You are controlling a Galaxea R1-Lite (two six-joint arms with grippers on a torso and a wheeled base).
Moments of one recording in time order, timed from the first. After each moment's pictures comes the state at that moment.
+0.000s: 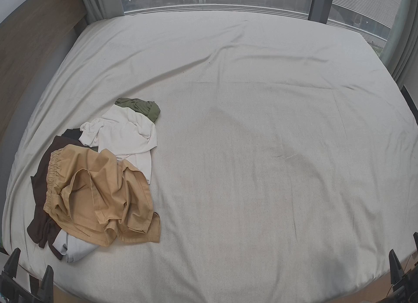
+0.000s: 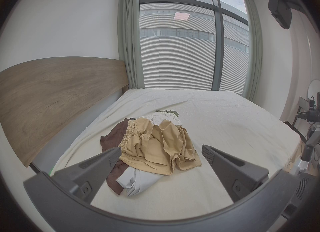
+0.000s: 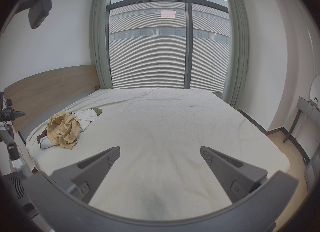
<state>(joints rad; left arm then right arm) 0.00 0.02 -0.02 0.00 -0.01 0.00 0.00 0.02 -0.02 0.00 0.02 -0.02</state>
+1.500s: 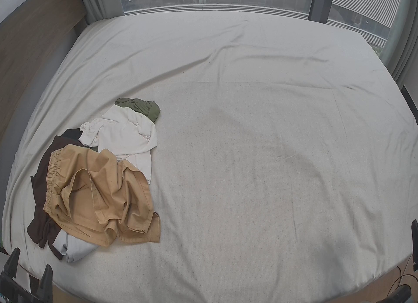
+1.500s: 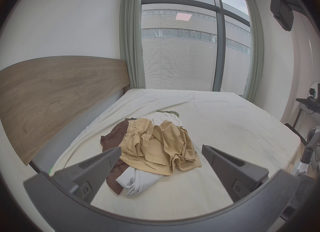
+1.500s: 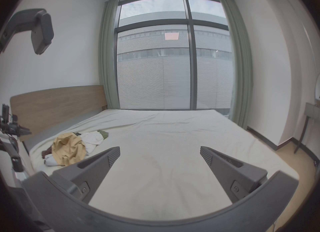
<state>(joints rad) 0.01 0.02 -0.02 0.00 -0.01 -0.02 0.06 0.24 -0.11 -0.32 0.09 0.02</state>
